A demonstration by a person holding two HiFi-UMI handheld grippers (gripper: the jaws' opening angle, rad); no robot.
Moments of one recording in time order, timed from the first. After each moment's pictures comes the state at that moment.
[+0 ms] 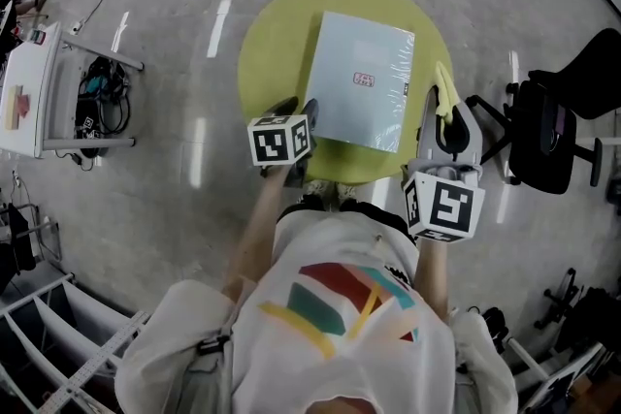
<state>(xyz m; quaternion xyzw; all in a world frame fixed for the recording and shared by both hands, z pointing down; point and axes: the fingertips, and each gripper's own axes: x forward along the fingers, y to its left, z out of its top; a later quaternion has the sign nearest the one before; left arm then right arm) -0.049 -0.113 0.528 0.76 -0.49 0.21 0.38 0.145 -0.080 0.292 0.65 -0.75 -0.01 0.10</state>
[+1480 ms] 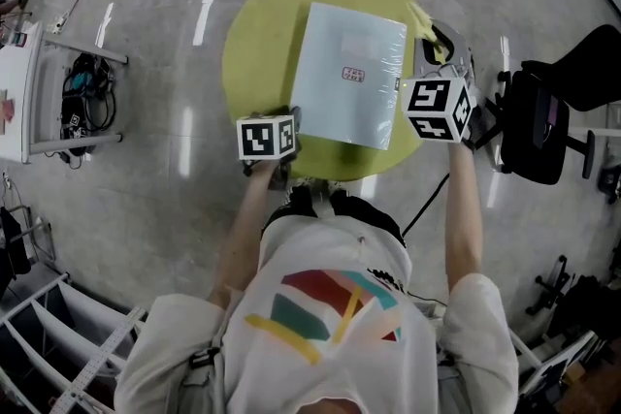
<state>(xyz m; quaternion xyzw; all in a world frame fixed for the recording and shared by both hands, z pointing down) -0.051 -0.094 0.582 0.73 -0.44 0.28 0.44 0.171 -0.212 0.366 0.56 -0.72 -0.13 0.38</state>
